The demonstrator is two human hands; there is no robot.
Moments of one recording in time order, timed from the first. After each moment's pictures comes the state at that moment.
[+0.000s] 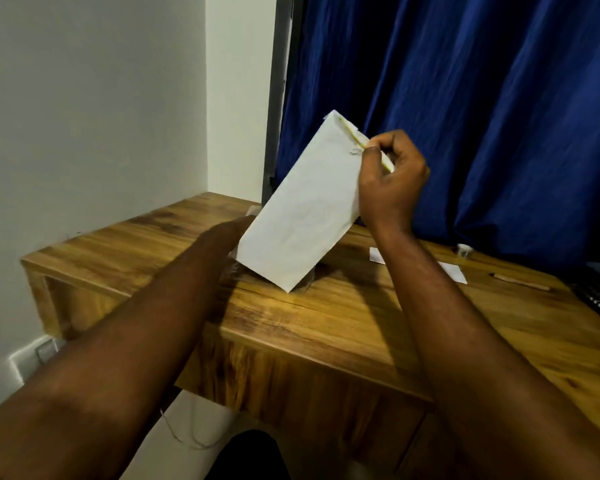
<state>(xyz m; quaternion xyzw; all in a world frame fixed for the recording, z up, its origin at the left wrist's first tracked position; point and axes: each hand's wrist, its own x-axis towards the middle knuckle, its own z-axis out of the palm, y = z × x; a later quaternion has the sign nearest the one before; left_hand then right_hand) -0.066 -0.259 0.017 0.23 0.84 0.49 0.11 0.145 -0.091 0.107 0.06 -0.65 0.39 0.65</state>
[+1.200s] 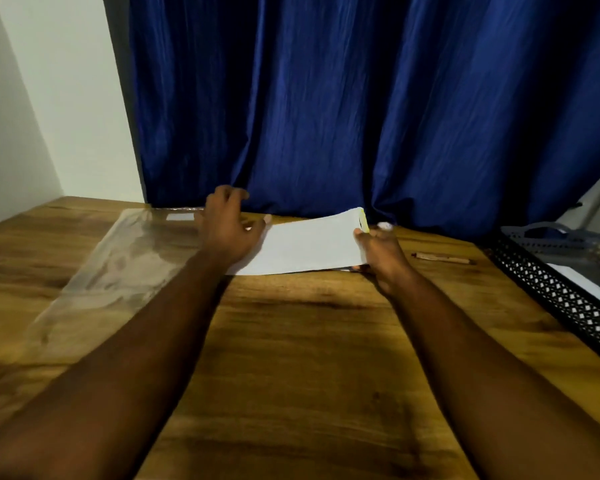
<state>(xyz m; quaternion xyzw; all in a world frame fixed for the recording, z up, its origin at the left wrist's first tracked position) -0.050 -0.046 -0.014 0.33 0.84 0.35 -0.26 0.138 0.161 -0.015 -0.32 -0.63 0.64 0.30</state>
